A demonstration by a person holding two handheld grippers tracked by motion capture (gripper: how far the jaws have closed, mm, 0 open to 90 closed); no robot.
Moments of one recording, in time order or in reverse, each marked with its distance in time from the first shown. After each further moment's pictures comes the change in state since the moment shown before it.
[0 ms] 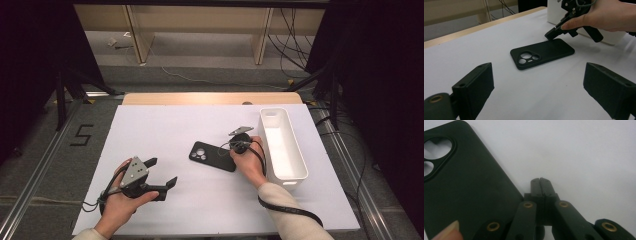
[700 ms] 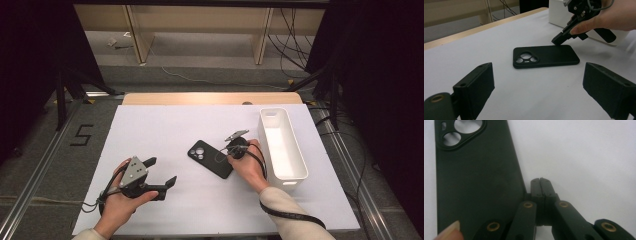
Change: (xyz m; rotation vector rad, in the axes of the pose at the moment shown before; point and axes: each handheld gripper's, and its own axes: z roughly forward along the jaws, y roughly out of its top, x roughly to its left) left arm 0.001 0.001 -0.002 -0.004 0.010 0.005; right arm 0.017 -0.003 -0.015 0.088 0.045 -0.074
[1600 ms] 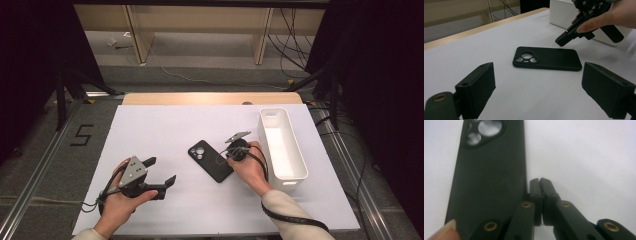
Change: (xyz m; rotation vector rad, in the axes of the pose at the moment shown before) left arm 0.001 0.000 0.000 -0.003 0.004 -0.004; right arm 0.005 0.000 -0.014 -0.033 0.050 0.014
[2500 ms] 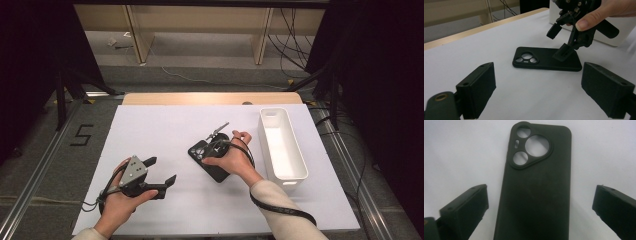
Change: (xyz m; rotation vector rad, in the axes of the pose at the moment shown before) left arm 0.000 0.000 0.001 -0.001 -0.003 -0.006; right arm 0.030 0.044 0.013 0.150 0.148 -0.106
